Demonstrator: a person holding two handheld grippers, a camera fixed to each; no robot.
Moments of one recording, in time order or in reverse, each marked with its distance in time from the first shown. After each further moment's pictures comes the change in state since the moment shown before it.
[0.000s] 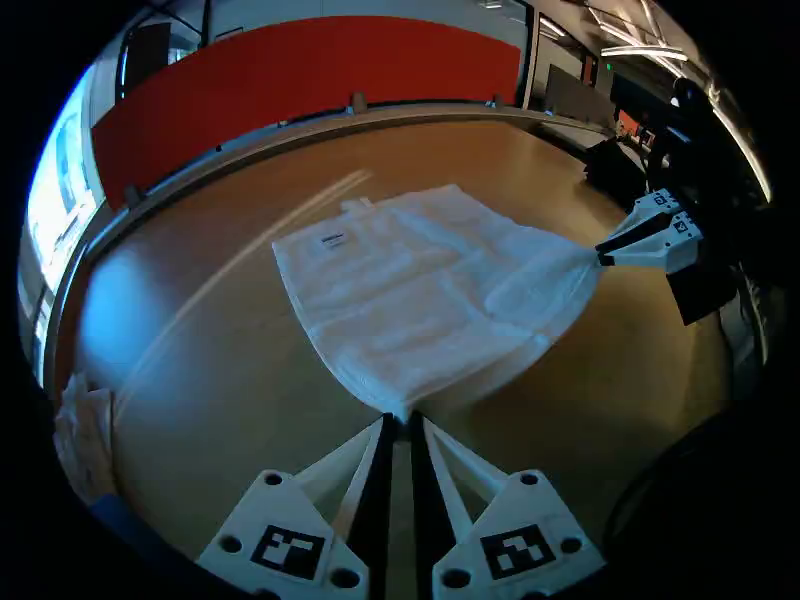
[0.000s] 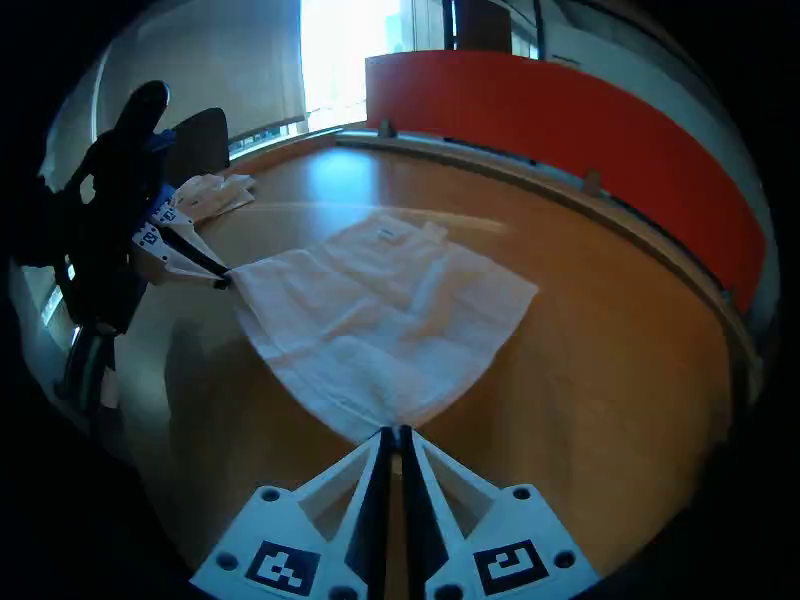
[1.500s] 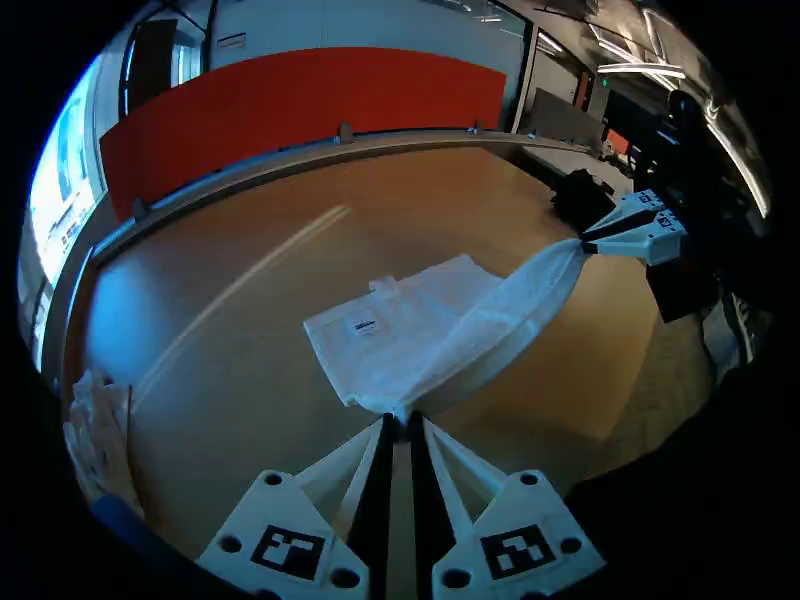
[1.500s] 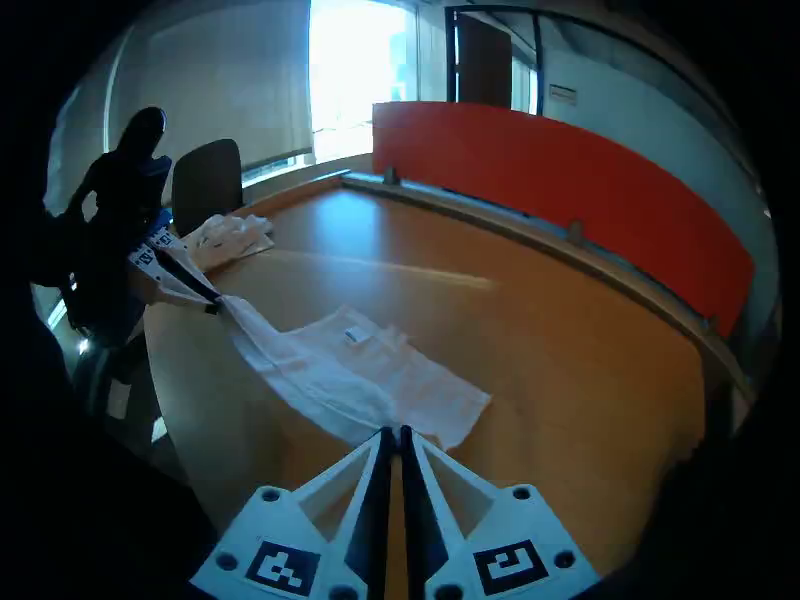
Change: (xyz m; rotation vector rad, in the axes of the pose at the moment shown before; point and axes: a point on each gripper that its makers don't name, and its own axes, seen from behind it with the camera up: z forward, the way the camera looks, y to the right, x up) left arm 0.030 0.042 -0.091 -0.052 0.024 -0.038; right arm 0.051 -0.007 -0.088 -0.001 0.074 -0.015
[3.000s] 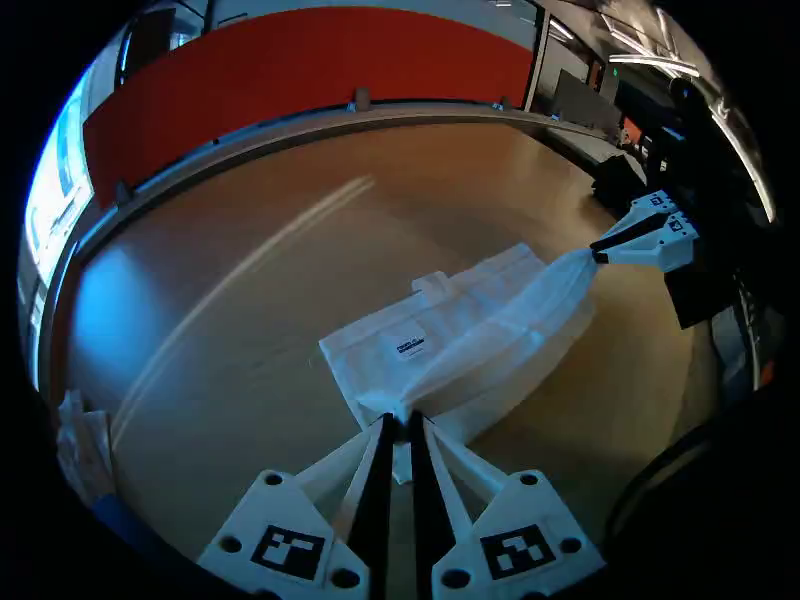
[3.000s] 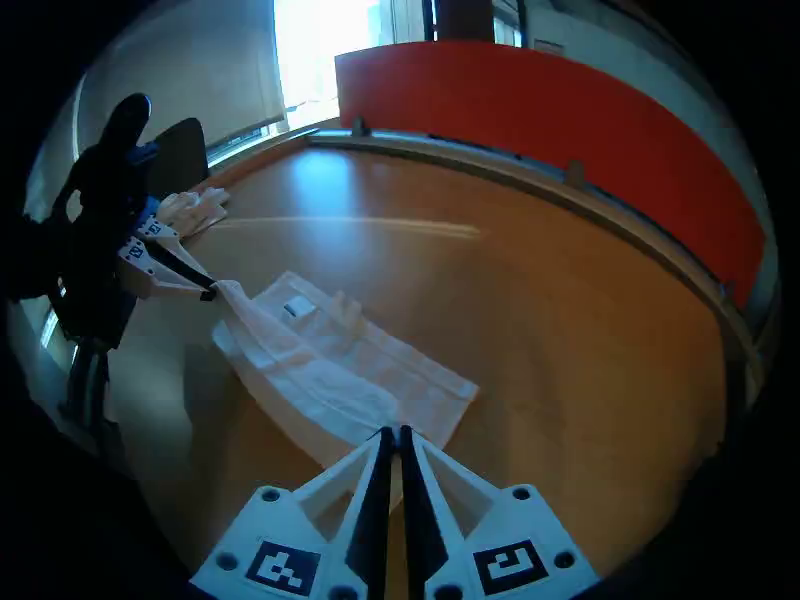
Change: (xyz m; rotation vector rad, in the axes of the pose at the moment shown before) left arm 0.008 -0.054 0.107 0.022 -0.066 -0.007; right arm -0.034 0.052 0.095 -0.015 -0.134 0.077
